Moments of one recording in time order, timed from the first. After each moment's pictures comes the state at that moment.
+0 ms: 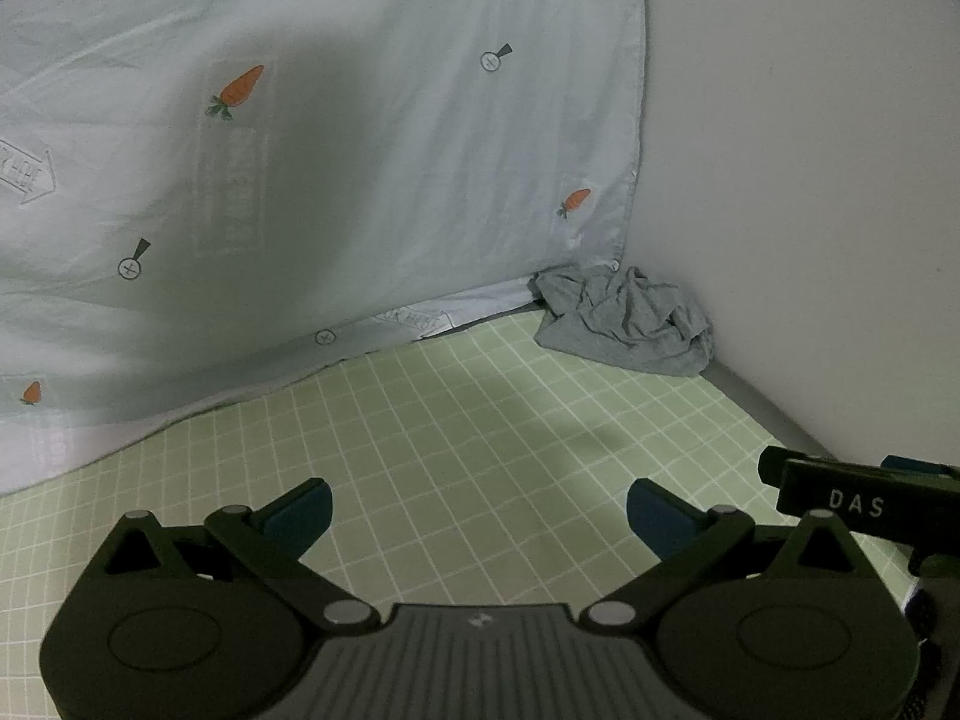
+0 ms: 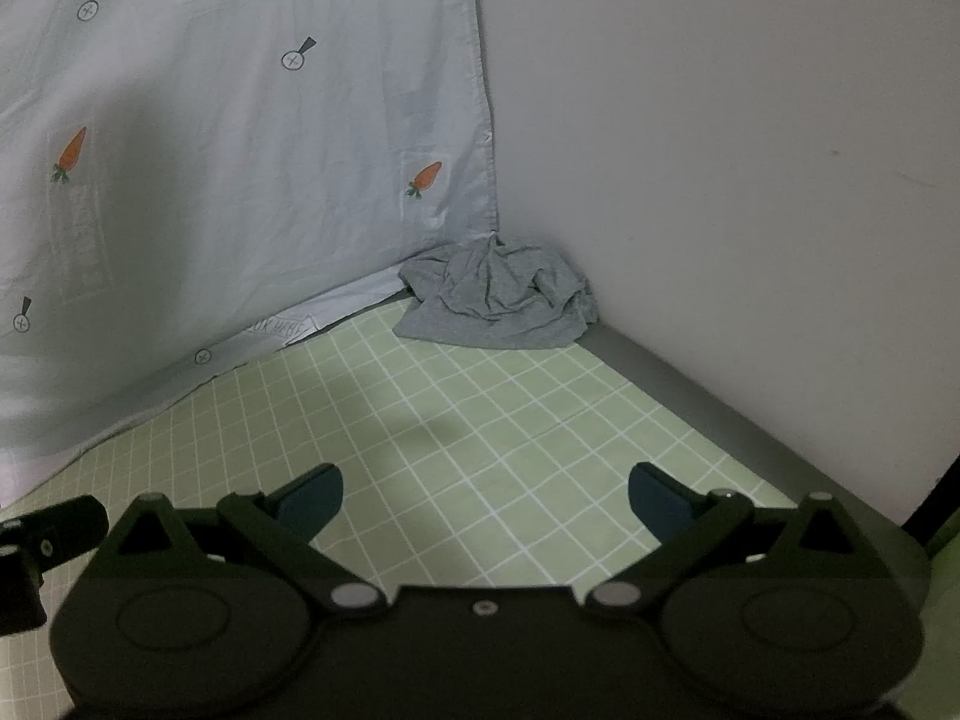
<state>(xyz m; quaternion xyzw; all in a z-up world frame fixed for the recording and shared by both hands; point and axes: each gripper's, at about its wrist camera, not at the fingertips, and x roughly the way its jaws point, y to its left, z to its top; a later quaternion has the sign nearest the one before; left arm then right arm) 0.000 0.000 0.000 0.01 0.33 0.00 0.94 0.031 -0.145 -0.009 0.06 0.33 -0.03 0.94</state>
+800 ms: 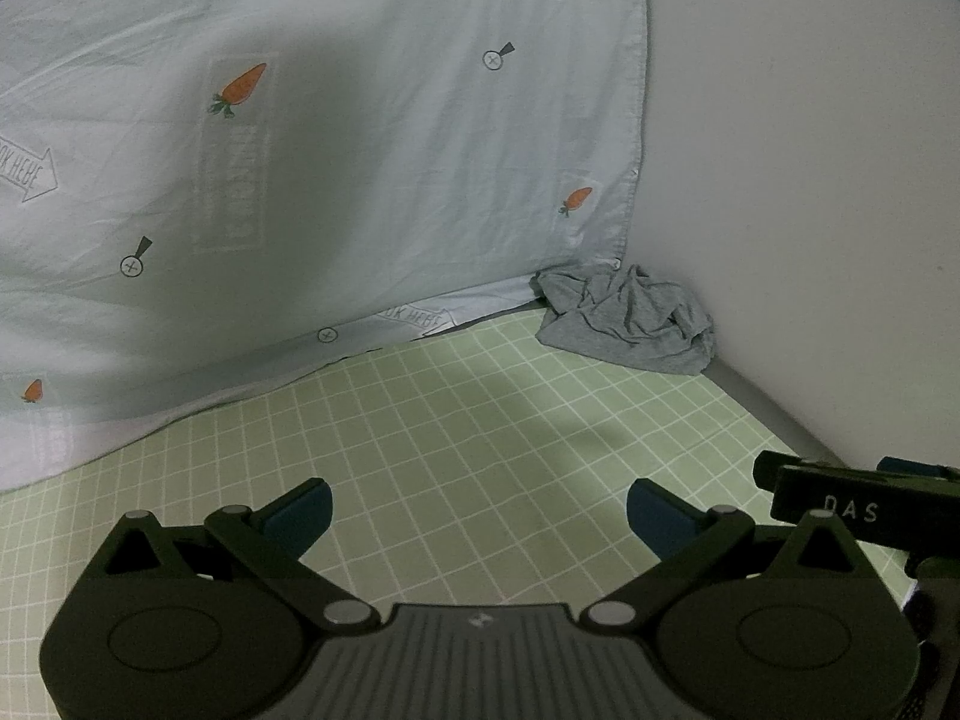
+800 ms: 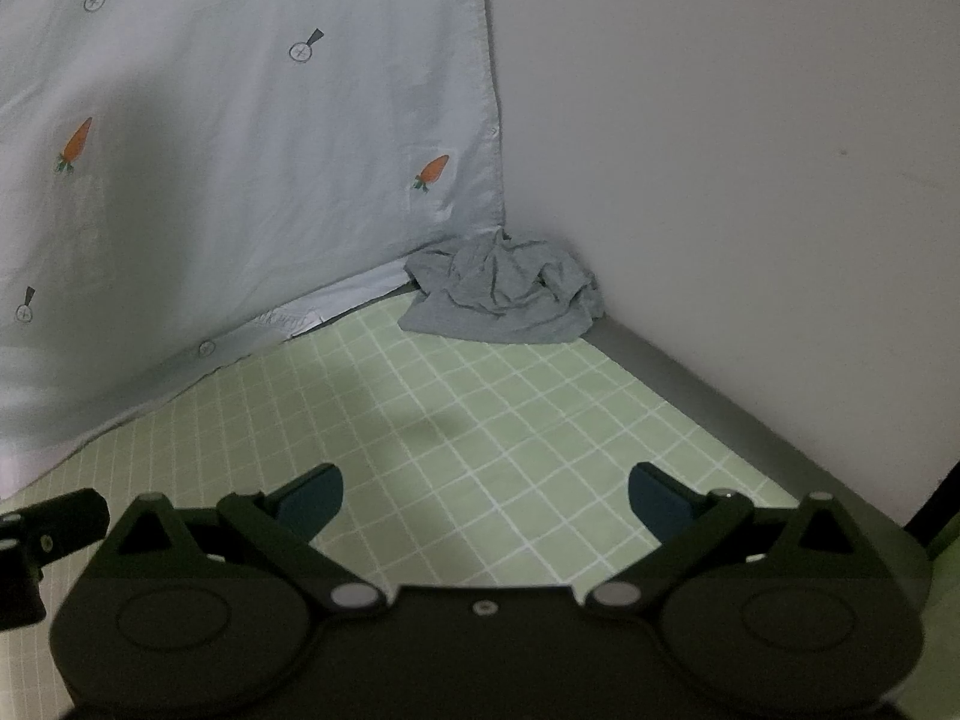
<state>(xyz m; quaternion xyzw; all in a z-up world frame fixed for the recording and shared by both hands) 0.003 0.005 0.000 0.00 0.33 0.00 0.94 0.032 -0.146 -0.013 0.06 0.33 -0.02 0.94</state>
